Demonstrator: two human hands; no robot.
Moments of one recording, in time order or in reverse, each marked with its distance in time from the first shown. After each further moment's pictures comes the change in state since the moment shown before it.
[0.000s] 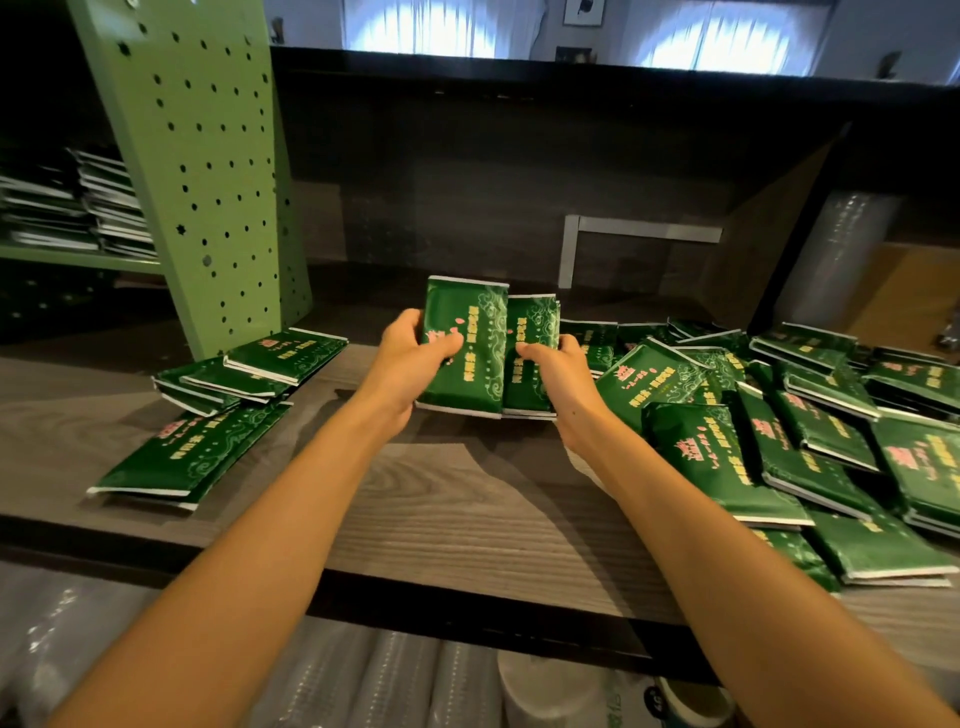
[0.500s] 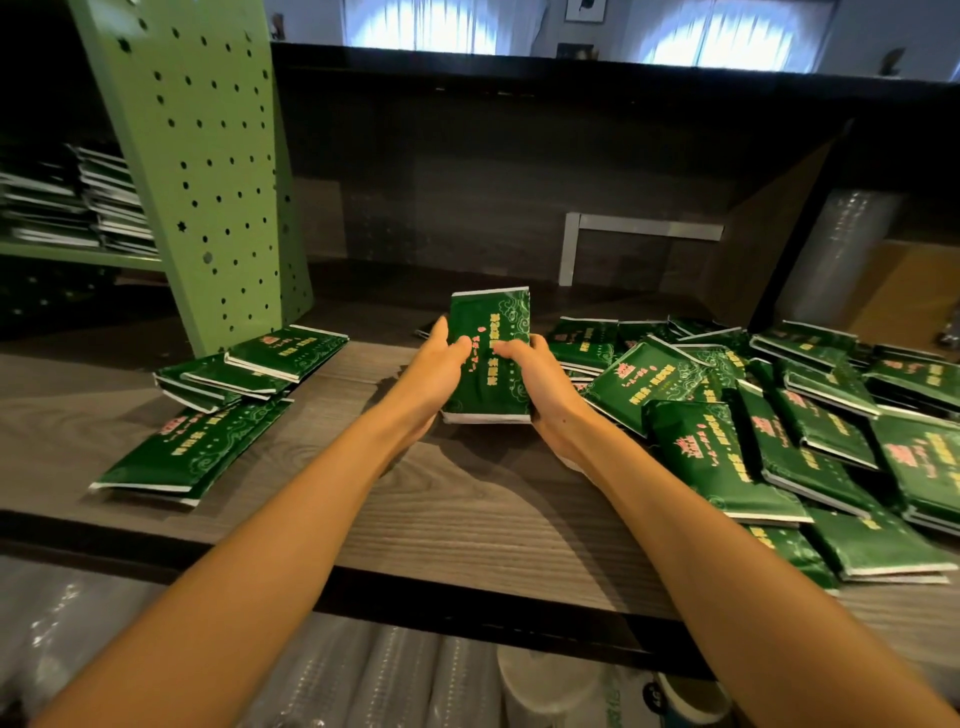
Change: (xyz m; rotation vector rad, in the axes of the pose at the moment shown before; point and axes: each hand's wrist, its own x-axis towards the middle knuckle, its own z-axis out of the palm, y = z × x) left_hand -0.006 -0.007 0.019 0.026 -0.145 -0.034; right_hand -0.008 0.002 0.013 0.069 -0.179 0.023
